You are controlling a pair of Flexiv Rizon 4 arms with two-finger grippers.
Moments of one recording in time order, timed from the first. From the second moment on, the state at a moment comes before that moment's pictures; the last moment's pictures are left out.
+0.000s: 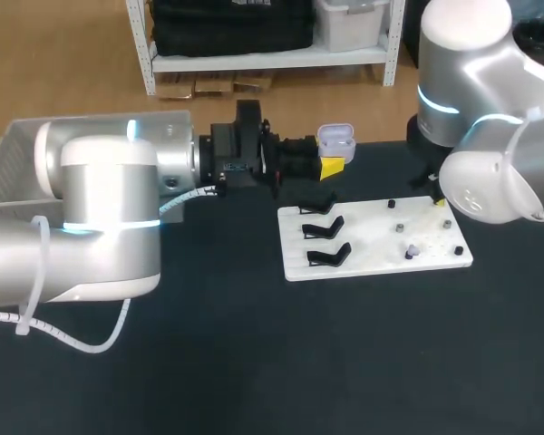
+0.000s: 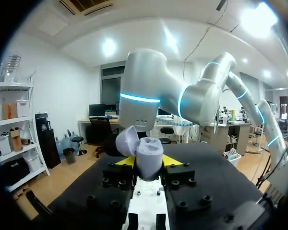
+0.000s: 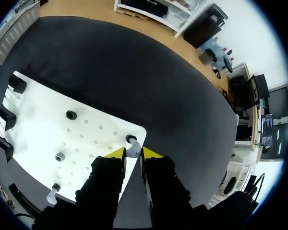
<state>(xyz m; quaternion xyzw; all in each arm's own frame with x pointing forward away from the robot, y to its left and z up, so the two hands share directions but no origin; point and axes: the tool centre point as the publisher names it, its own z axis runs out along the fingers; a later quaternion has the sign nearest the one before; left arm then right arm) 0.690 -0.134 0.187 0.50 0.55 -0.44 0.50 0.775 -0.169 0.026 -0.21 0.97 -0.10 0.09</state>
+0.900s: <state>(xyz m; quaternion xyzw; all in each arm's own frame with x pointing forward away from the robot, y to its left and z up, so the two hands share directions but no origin) 0.690 -0.134 0.187 0.50 0.55 -0.44 0.50 0.713 -0.124 0.170 -0.14 0.98 -0.12 0.09</state>
